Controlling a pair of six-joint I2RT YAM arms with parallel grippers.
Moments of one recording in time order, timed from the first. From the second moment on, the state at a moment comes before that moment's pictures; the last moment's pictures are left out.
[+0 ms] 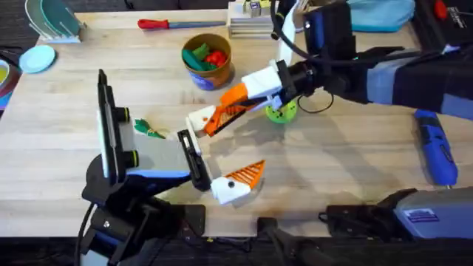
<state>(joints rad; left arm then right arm) -0.33 0.01 0.01 0.02 0.84 -0.10 0.47 1.59 0.88 0.03 -1.35 0.57</state>
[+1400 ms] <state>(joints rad) -0.33 0.01 0.01 0.02 0.87 -0.10 0.49 1.59 0.88 -0.09 -1.39 0.48</state>
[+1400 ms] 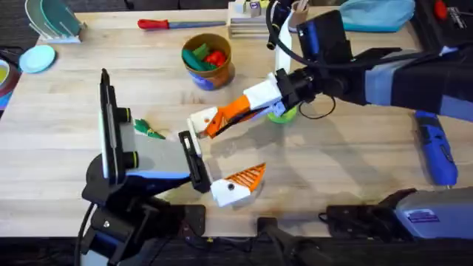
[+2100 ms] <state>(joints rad) -0.33 0.01 0.01 0.02 0.87 -0.10 0.49 1.59 0.88 -0.09 -1.38 0.49</state>
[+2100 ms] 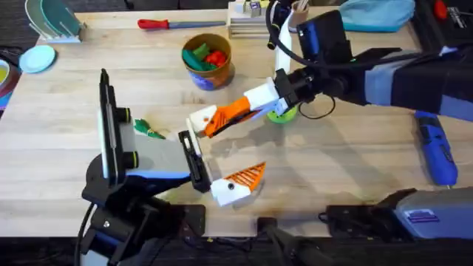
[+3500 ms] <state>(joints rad) -0.31 0.01 0.00 0.01 0.70 -0.12 0.60 1.59 0.87 0.13 -1.10 0.74</state>
